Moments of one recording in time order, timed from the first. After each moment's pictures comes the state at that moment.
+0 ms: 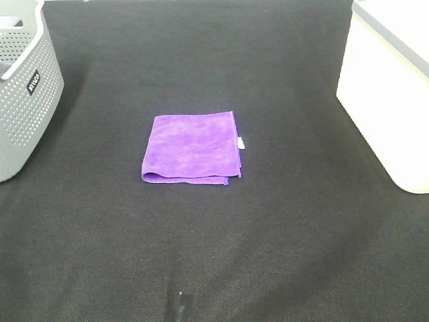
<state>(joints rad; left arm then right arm) -0.01 0.00 -0.49 0.06 1.05 -0.04 0.06 0.00 -0.46 0.01 1.10 -0.05</state>
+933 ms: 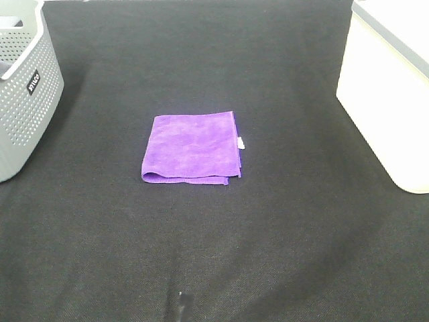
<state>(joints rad) -0.01 0.00 -0.49 0.06 1.05 -0.04 0.06 0.32 -0.67 -0.03 1.07 -0.04</state>
